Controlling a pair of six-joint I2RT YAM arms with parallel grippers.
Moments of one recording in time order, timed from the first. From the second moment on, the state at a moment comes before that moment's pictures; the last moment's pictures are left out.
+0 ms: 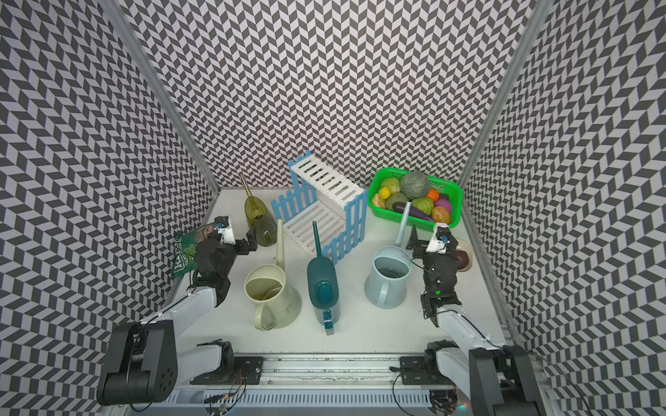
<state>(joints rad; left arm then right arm) 0.06 1.21 0.48 0.55 0.08 0.03 0.07 1.01 0.30 0.78 0.17 0.07</state>
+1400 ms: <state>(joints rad) -0.03 2.01 1.66 -0.36 0.52 0.50 0.66 1.49 1.21 -0.06 0.23 0.14</state>
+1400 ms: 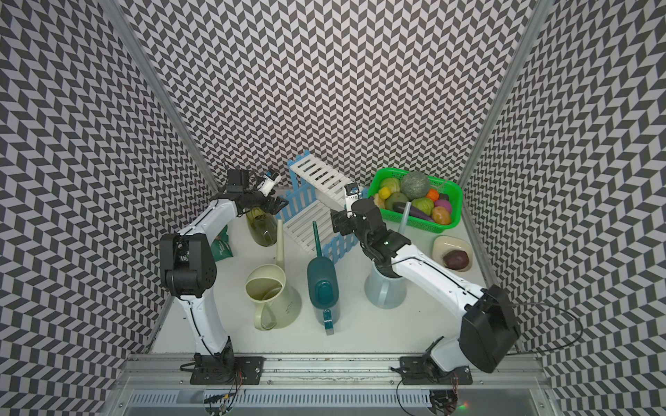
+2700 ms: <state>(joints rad) -0.02 1.97 1.58 -0.33 0.63 0.44 0.45 1.91 1.61 0.06 0.09 0.09</state>
